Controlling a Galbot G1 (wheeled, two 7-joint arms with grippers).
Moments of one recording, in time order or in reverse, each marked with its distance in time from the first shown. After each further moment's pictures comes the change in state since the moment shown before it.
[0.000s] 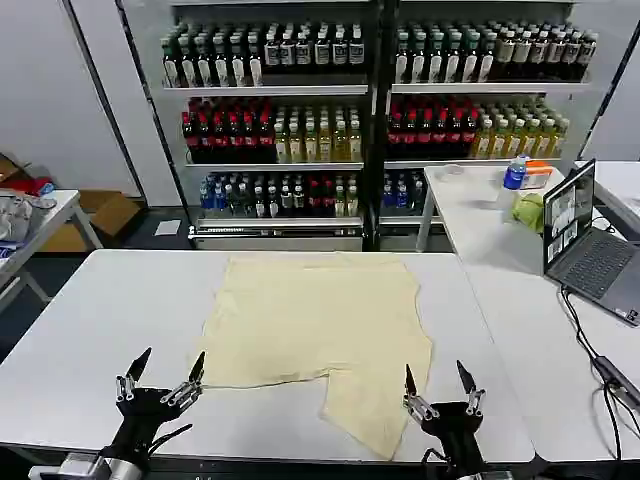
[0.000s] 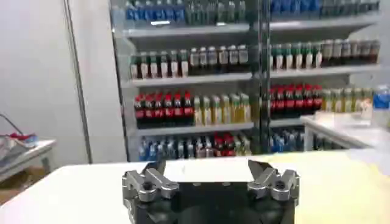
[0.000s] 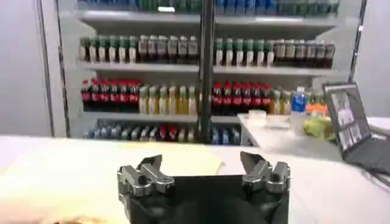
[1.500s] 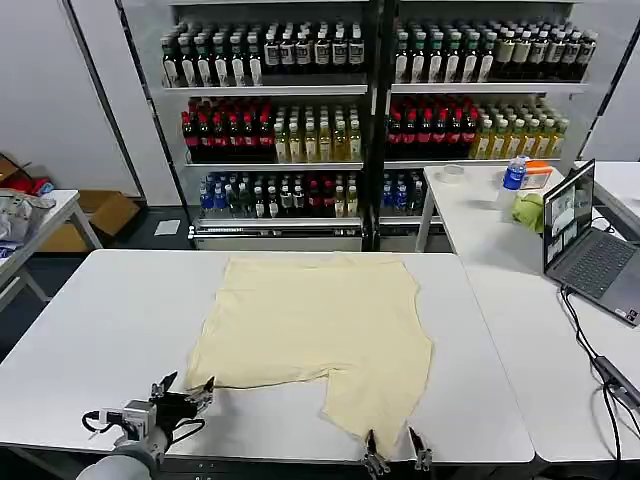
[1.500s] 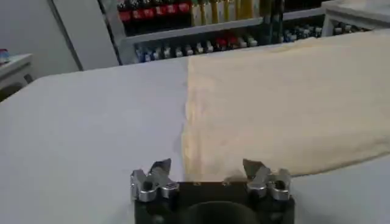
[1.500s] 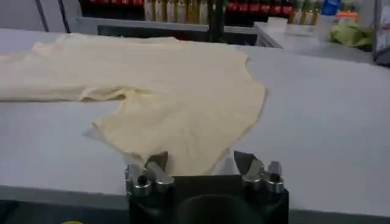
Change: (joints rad) left arm -0.279 0.151 0.150 0.323 -0.105 0.311 -0.076; right arm -0.015 0.109 -0.168 -0.165 -0.071 -0.140 0.077
